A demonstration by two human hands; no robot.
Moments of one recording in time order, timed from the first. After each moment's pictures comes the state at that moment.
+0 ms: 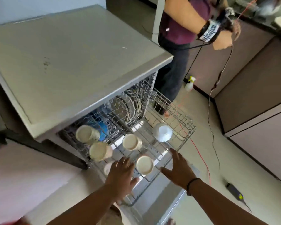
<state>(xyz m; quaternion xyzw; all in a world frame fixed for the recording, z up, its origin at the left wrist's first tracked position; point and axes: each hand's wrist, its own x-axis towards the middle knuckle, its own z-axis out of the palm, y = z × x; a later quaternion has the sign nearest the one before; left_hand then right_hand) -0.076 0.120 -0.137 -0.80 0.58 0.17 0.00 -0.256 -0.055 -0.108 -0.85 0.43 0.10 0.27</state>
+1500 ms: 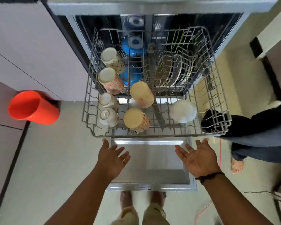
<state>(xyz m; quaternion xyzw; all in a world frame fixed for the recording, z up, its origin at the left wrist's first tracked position) -0.279 0.060 -0.200 -0.33 -0.49 0.25 -0.77 -0.311 -0.220 -0.193 -0.21 0.49 0.08 0.84</state>
